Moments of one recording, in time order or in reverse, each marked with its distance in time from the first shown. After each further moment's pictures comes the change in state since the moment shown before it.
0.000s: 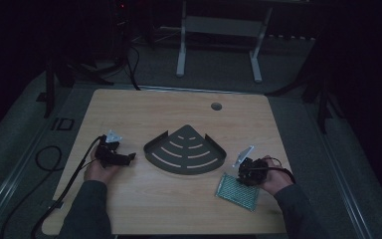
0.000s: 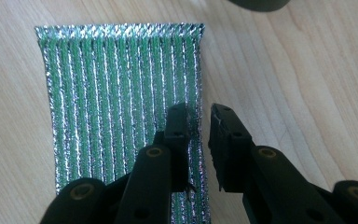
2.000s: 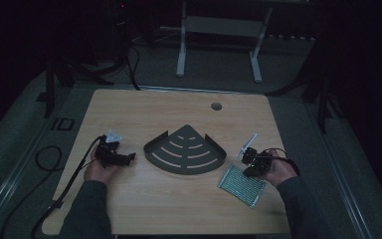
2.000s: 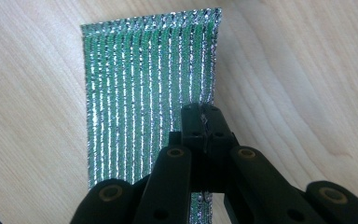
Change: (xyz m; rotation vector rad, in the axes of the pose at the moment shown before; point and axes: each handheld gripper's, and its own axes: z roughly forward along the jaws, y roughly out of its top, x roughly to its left) left arm 0.000 0.000 0.000 0.000 0.000 0.000; right arm -0.020 0.008 -0.022 0.093 0.027 0.138
